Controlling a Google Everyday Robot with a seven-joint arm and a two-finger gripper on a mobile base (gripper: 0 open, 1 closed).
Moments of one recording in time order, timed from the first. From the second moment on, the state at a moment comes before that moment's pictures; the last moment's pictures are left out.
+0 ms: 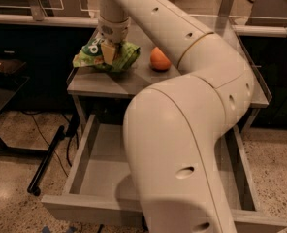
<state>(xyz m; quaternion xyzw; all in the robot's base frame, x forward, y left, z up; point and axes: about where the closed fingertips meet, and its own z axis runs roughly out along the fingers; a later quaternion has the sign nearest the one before) 0.738 0.087 0.859 -0.55 0.82 0.01 0.13</state>
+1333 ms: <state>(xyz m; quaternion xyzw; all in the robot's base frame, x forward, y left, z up) 0.750 0.079 0.849 -0.54 0.83 0.00 0.12</state>
